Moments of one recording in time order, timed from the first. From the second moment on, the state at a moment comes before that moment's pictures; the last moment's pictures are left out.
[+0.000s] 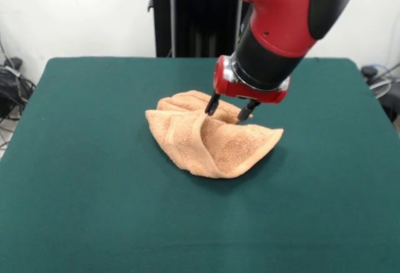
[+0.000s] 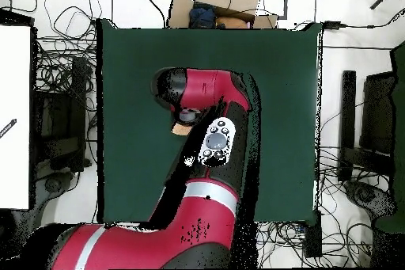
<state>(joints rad) 0.02 -0.36 -0.26 1.19 -0.03 1.01 1.59</state>
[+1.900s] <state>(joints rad) 0.00 -0.26 -0.27 0.99 -0.03 1.11 1.59</state>
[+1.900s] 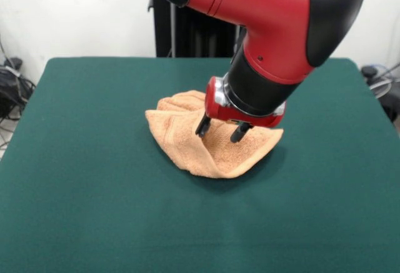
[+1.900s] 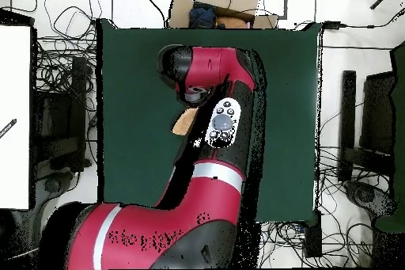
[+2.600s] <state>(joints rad) 0.01 -0.25 -0.32 0.95 -0.03 1.14 1.59</state>
